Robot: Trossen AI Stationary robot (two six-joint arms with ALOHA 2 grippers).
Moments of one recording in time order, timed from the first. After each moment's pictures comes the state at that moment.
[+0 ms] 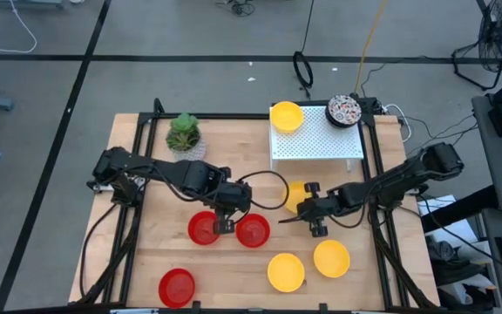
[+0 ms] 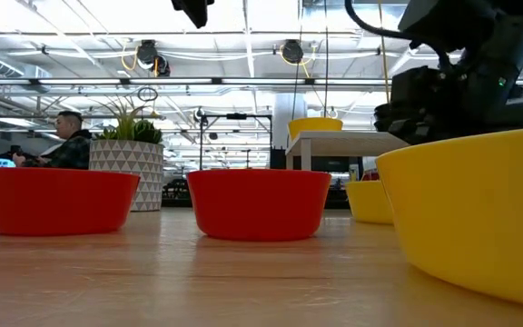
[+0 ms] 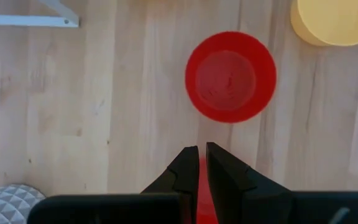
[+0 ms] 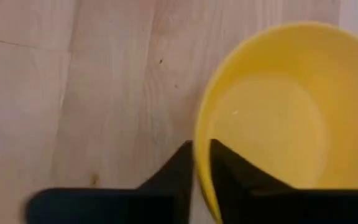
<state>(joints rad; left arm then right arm) -0.23 1.82 1.89 -1.33 -0.10 -0.30 0.27 1.41 0.64 -0.35 0.18 0.09</state>
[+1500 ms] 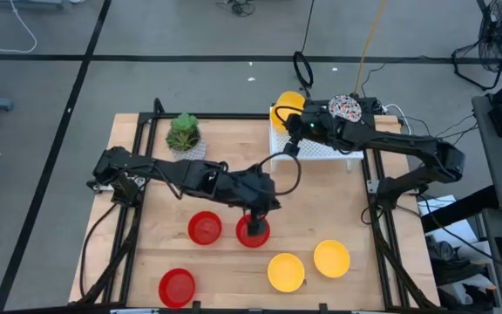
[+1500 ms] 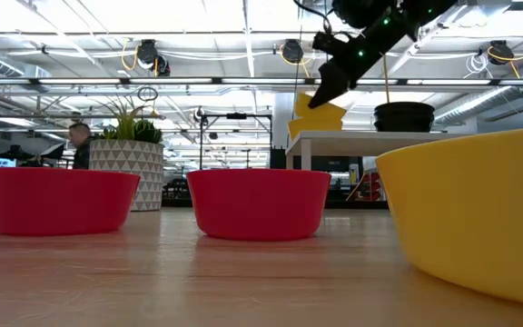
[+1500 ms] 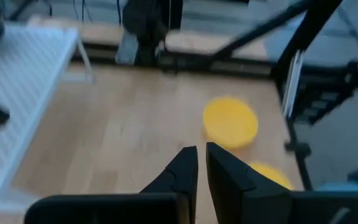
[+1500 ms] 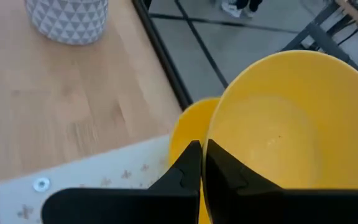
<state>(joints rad) -0.22 1.82 1.89 -0.65 -0.14 -0.23 -0.41 1.38 1.03 -0.20 0.25 -0.30</state>
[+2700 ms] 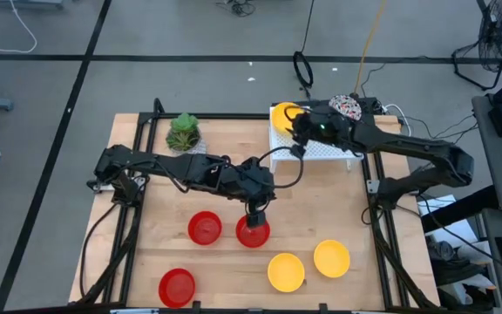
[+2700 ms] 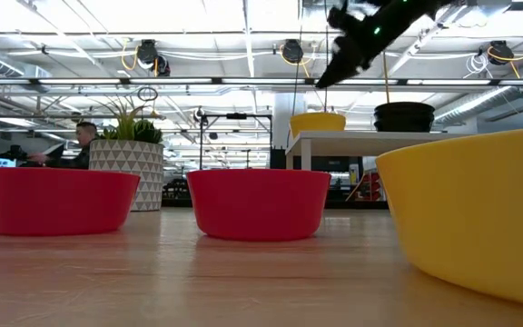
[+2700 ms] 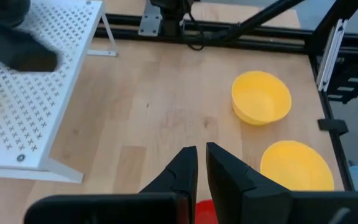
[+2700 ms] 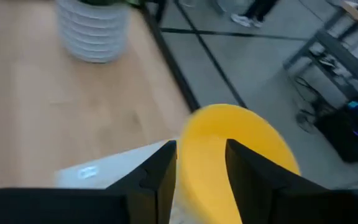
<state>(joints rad) -0.17 1.82 1.89 -0.76 -0.16 -0.20 -0.37 1.26 1.03 -0.29 0.23 -0.24</state>
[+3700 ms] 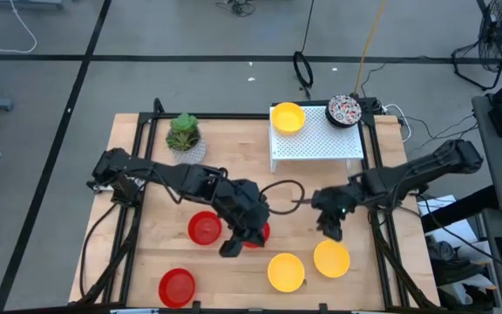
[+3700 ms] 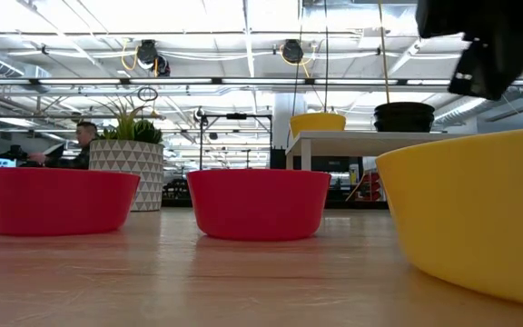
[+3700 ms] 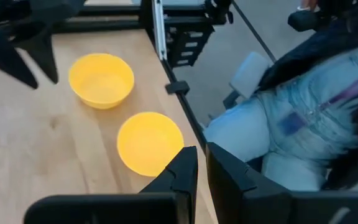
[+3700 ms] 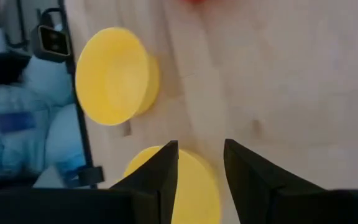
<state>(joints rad) -0.25 1.82 1.89 -0.74 0.37 -0.12 0.30 1.13 0.83 -0.69 -0.22 0.71</state>
